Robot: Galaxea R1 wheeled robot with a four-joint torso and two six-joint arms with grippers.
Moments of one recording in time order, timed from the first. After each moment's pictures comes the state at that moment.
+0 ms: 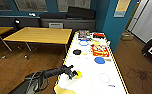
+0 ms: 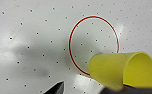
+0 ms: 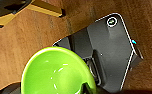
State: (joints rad) left arm 0.34 2.95 -2.23 0.25 0.69 -1.10; right arm -1.33 2.12 -1.45 0.29 0.14 -0.06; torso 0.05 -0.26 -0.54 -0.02
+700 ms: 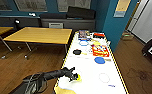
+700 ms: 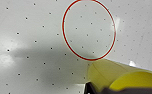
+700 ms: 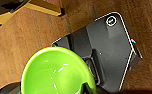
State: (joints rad) left arm 0.37 2.91 -2.09 0.34 0.69 -1.10; right arm -1.32 2.13 -1.48 0.29 0.13 -0.06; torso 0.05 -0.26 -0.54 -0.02
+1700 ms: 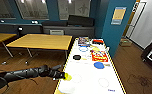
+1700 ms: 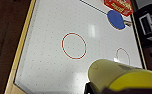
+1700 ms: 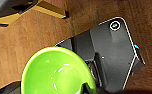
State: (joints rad) left arm 0.29 2.31 -1.28 0.45 0.71 -1.10; right arm -1.34 2.13 -1.48 0.29 0.10 -0.06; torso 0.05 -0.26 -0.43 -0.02
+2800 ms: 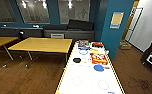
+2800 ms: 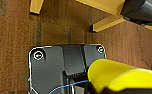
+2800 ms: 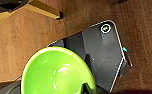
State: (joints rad) left arm 1.03 2.16 -1.27 0.90 0.46 -1.10; right arm -1.35 2.14 -1.58 0.29 0.06 -0.06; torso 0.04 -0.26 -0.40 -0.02
